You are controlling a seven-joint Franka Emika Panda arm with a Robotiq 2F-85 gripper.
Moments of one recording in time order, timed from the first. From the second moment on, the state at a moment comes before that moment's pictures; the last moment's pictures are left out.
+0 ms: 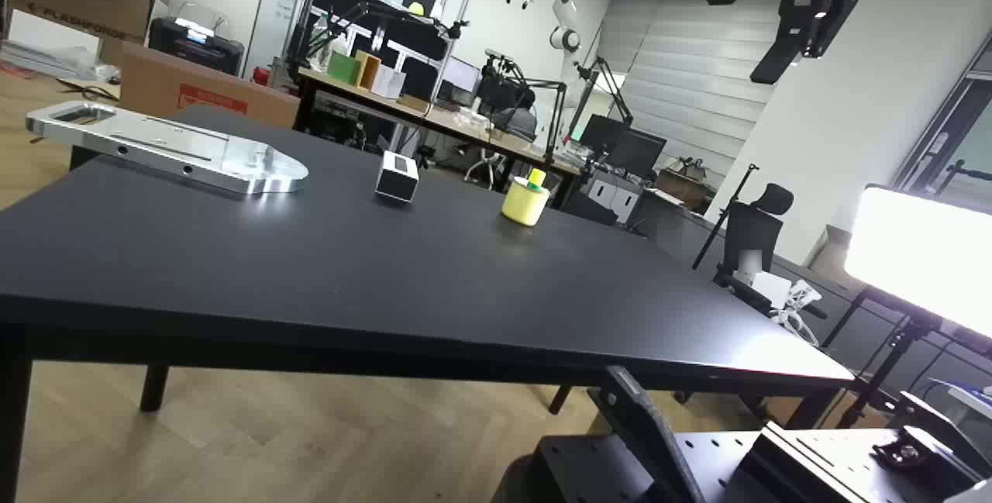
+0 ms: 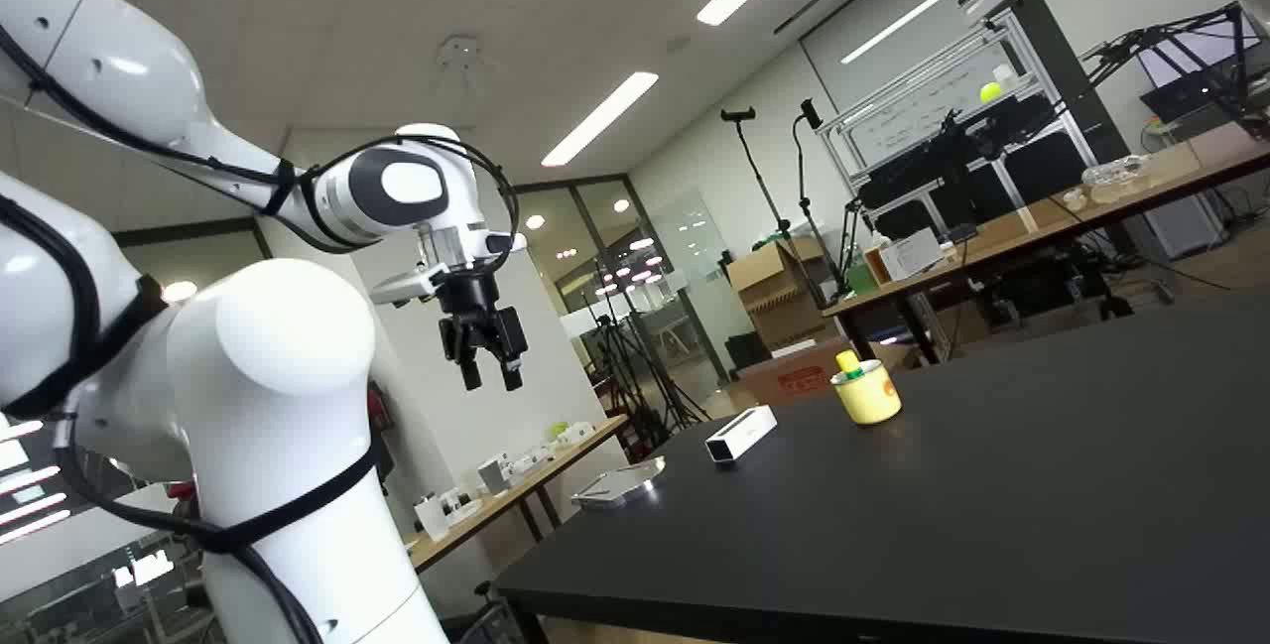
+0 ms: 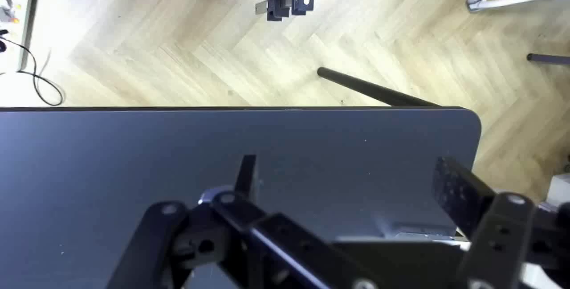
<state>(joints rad) 0.28 -0.76 0.11 -2.82 0.40 2.11 0.09</state>
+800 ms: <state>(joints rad) 0.26 -0.75 0.12 -2.81 0.37 2.11 0.08</state>
